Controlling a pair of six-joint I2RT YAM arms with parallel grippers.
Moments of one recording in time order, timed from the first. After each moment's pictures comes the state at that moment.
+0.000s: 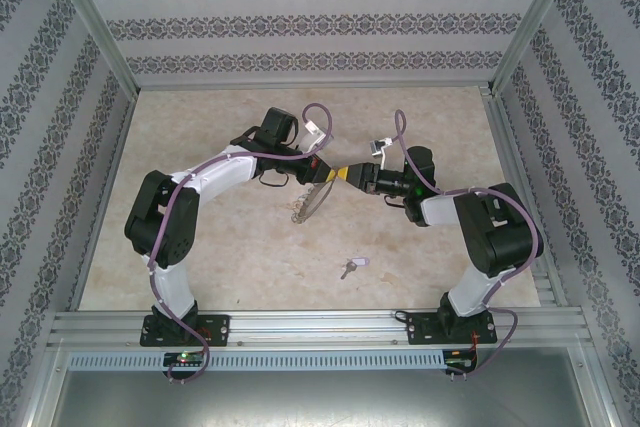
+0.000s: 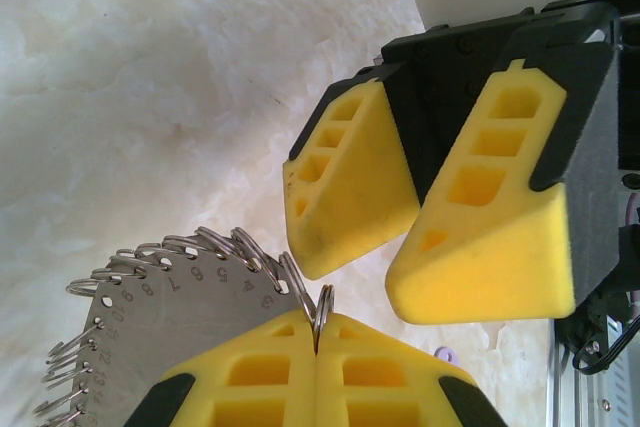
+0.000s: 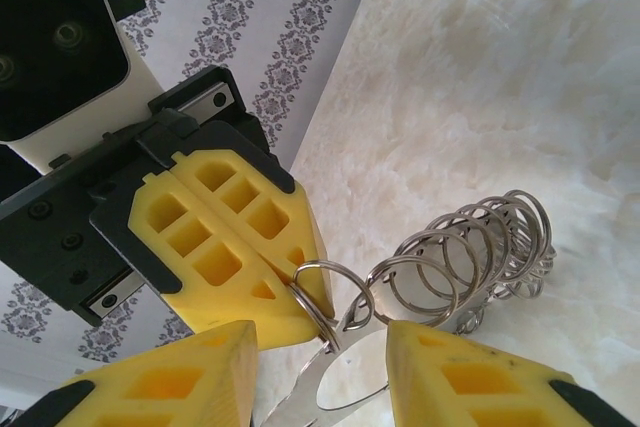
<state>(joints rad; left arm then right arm) -0.46 1.85 1.34 -0.32 0.79 0.04 0.26 1.71 0.62 0.86 -0.98 0.90</state>
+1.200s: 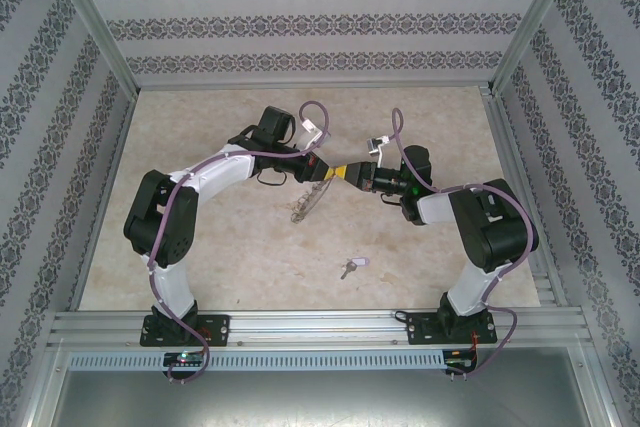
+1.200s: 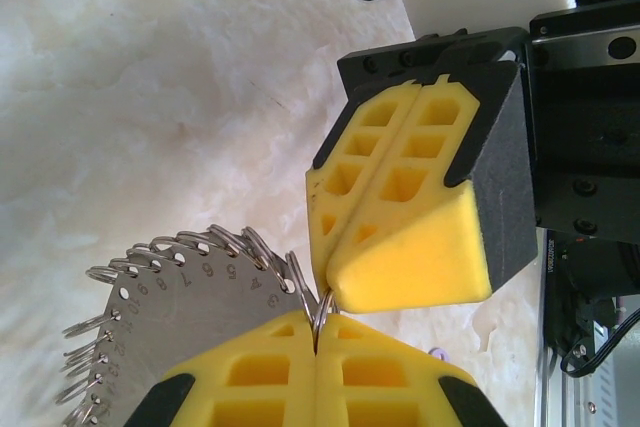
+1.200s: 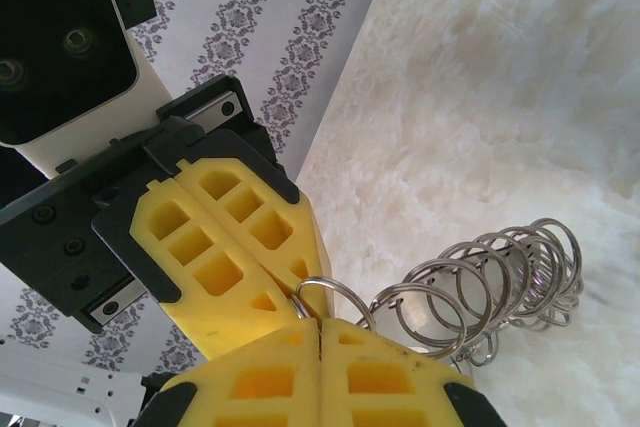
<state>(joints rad) -0.45 1.85 1.34 -0.32 0.82 0.02 0.28 1.74 0.64 0.92 -0.97 0.94</state>
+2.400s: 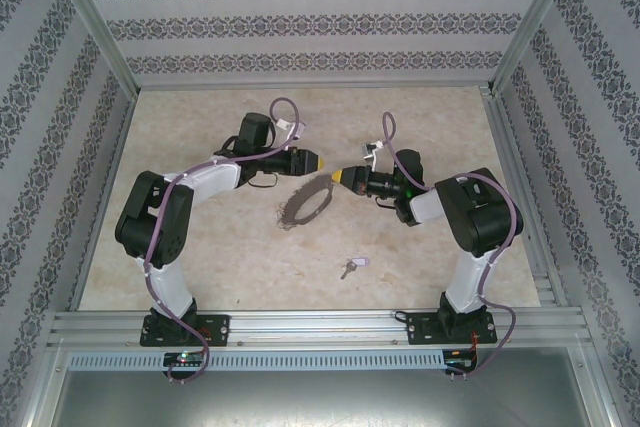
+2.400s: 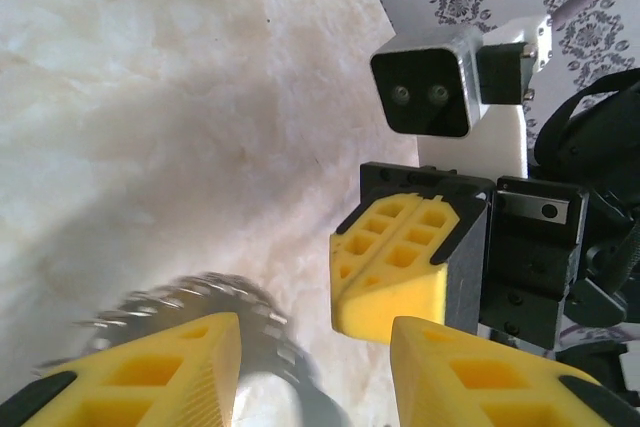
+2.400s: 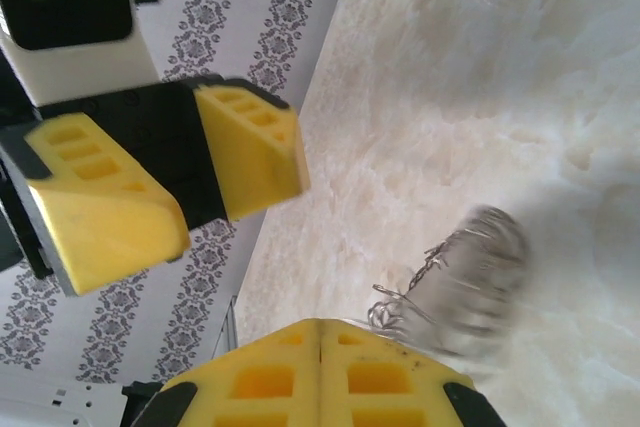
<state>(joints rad) -0.36 1.82 1.12 0.07 0.84 -0.47 0.30 1.87 0.66 0.99 -0.95 0.97</state>
